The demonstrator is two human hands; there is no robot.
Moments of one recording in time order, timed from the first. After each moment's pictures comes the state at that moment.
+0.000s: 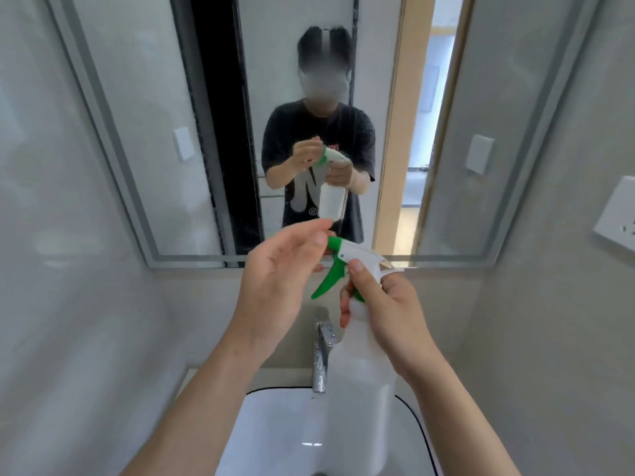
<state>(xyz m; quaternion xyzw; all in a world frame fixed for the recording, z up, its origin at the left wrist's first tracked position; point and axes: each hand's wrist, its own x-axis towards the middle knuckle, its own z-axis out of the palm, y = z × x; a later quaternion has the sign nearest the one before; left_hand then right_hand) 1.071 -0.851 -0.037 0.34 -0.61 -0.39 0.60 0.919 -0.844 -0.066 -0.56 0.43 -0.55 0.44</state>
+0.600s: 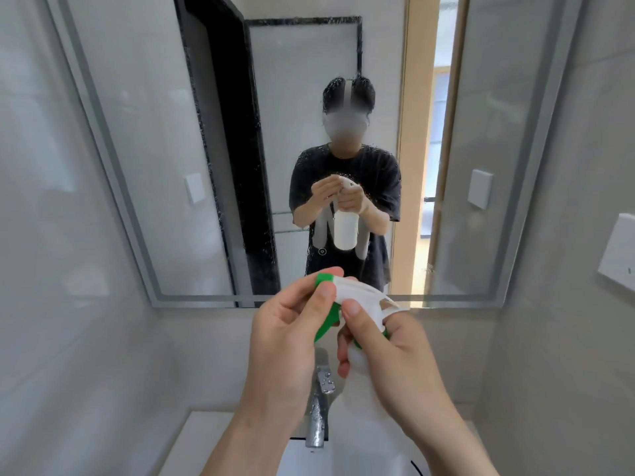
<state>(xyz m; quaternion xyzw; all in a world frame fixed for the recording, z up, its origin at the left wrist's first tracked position) 1.003 -0.838 -0.033 0.30 -0.47 -0.49 0.67 0.883 -0.831 -0.045 -0.59 0.35 -0.58 0.44</state>
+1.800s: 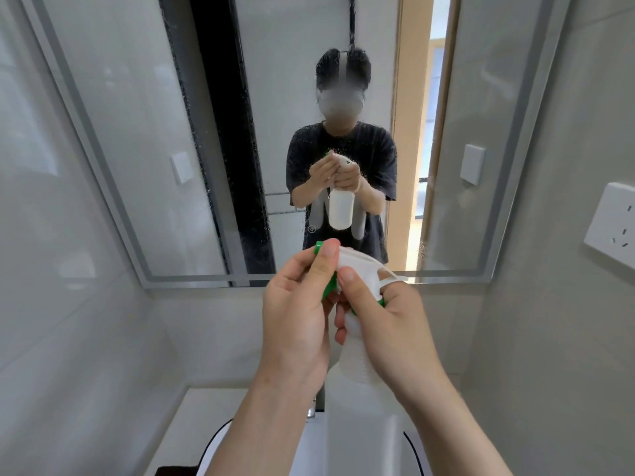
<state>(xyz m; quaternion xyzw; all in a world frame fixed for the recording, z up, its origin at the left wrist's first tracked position) 0.969 -0.838 -0.028 0.30 -0.40 -0.54 0.68 0.875 -0.832 -0.043 -0.54 0.37 -0.61 0.44</state>
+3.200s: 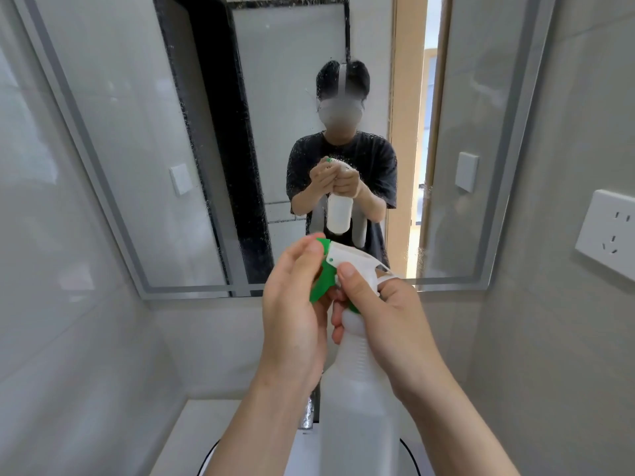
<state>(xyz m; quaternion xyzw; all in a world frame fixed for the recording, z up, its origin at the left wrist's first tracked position) 0.962 -0.848 -0.022 0.28 -0.41 -0.52 0.69 0.864 -0.835 -0.028 -0.53 0.35 -0.60 0.49</state>
